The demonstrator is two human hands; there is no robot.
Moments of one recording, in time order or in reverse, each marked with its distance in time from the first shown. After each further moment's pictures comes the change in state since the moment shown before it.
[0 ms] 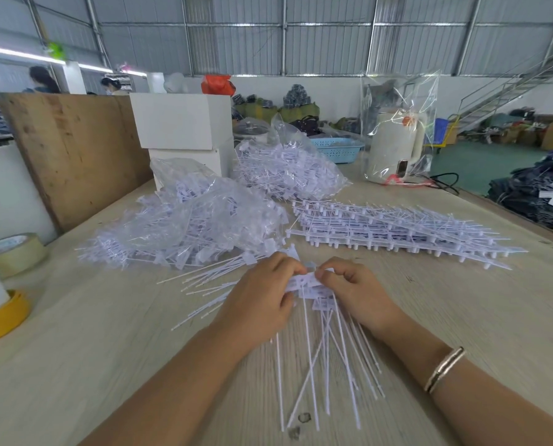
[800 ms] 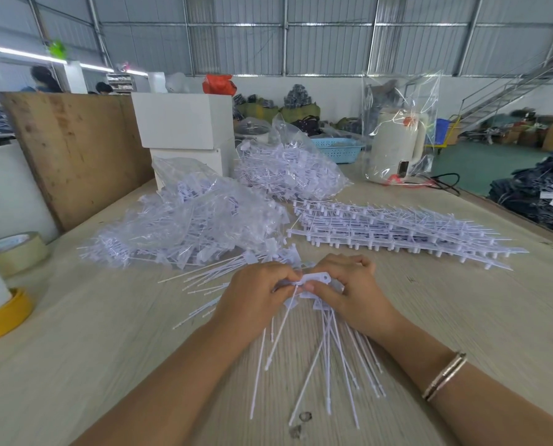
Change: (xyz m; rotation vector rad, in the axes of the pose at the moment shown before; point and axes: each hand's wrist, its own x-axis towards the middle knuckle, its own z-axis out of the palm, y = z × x) left_hand 0.001 -0.006 -0.001 -0.201 0.082 -0.124; right_hand -0.002 -0.001 0.001 -0.519 0.025 -0.369
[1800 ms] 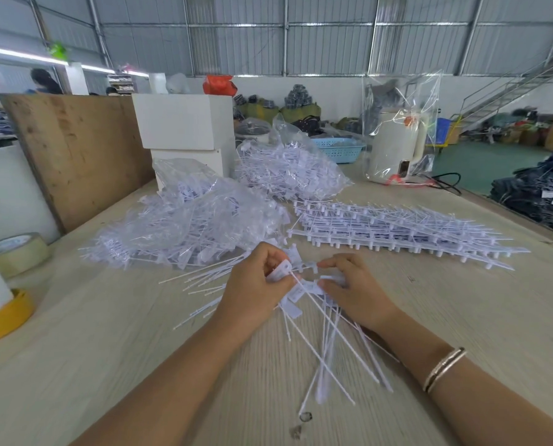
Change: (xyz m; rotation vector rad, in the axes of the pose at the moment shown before) left_hand 0.002 0.002 0.001 -0.300 0.119 -0.261; right_hand 0.004 0.017 0.005 0.084 -0.124 0.393
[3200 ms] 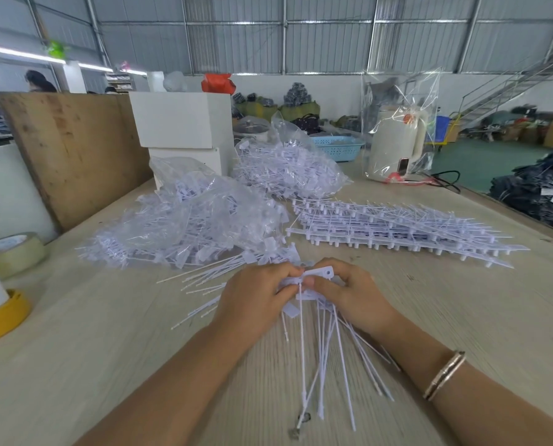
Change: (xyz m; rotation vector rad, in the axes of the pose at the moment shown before) left_hand -0.003 -0.004 0.003 0.435 -0.060 0.258; right_hand -0.016 -0.026 -0.002 0.356 -0.009 -0.061
